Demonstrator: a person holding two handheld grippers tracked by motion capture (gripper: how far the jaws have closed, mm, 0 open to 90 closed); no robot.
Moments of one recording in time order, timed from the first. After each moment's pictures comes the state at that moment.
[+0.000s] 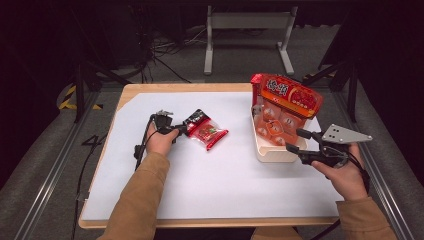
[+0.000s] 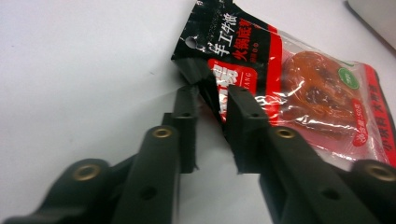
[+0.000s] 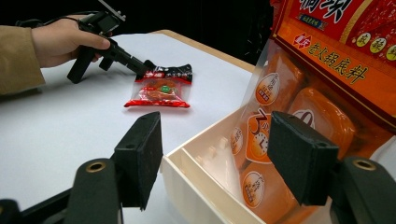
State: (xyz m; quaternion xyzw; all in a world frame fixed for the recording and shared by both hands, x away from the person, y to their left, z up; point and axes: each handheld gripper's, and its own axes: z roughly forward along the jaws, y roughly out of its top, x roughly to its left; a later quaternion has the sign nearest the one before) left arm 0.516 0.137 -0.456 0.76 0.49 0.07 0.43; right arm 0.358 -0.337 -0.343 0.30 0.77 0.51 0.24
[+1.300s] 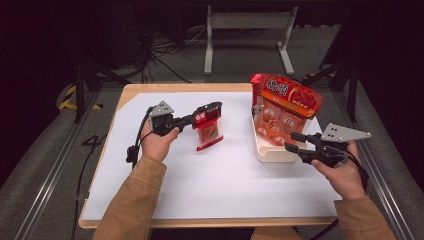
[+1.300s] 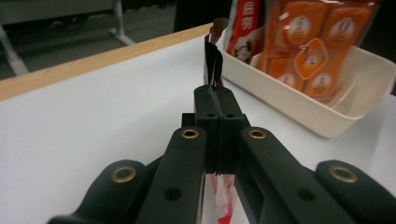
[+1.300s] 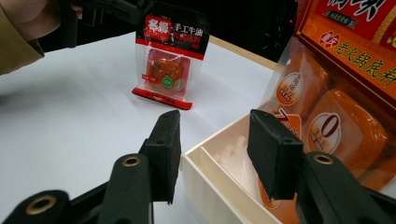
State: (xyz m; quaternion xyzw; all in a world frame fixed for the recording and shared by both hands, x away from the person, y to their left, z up) left arm 0.453 0.122 -0.365 0.77 0.32 0.13 0.54; right arm 0.357 -0.333 -0.338 0.28 0.79 0.51 0.21
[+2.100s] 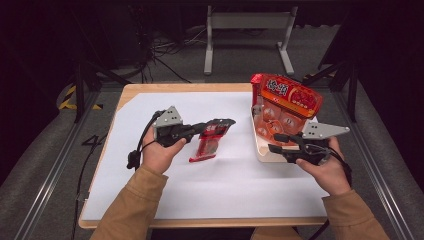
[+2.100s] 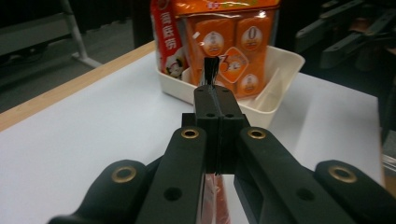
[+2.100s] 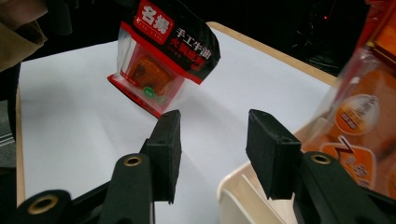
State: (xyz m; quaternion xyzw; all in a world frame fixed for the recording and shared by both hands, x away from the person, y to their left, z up) left arm 0.402 0.101 -0.328 0.79 0.22 0.13 0.55; right arm 0.369 -0.292 -0.337 0.25 0.81 0.51 0.17
